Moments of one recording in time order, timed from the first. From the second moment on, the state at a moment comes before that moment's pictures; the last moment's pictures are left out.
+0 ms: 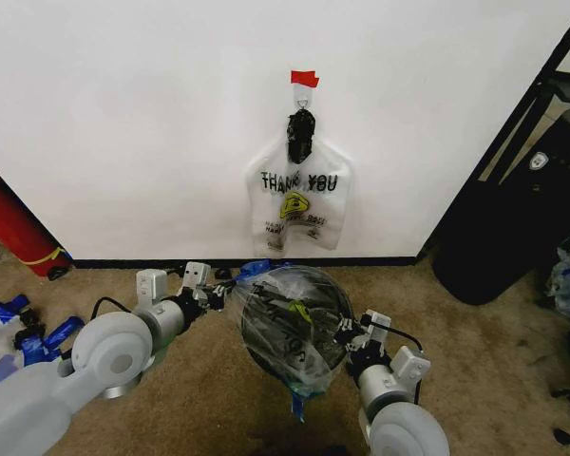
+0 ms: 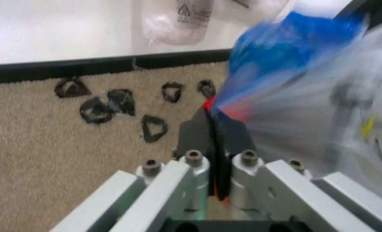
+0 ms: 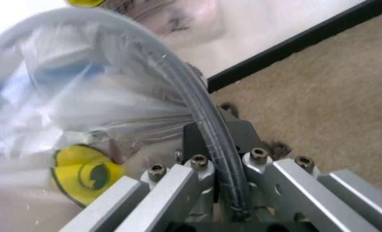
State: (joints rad) left arm 0.97 -0.54 -0.07 -2.20 -1.38 0.46 -0.45; right arm -1.49 1.37 0.19 2.23 0.66 -0.29 0.53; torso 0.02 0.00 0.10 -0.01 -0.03
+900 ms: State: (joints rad) left arm 1.21 -0.76 -0.13 -2.50 -1.36 0.40 -0.64; right arm -1.43 1.43 0.35 2.19 0.93 -0.29 0.65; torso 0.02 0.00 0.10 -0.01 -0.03
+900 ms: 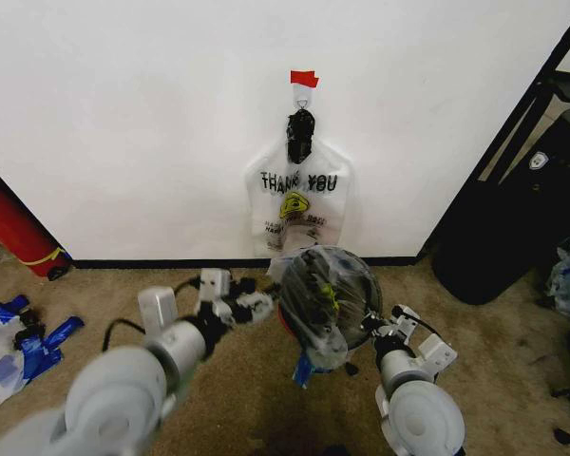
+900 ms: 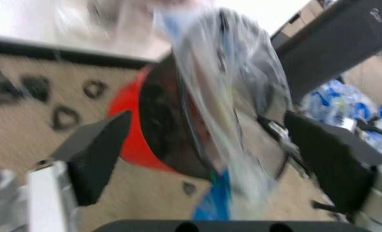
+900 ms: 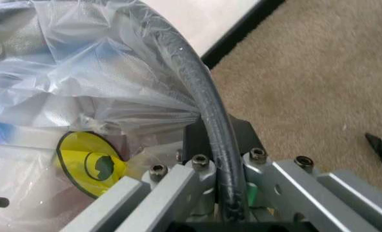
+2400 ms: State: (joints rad) left arm 1.29 -0.86 0.01 -2.39 -1.22 0.41 -0.45; right arm -1.44 1.48 0.37 2.21 1.01 -0.30 0.73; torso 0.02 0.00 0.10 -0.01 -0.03
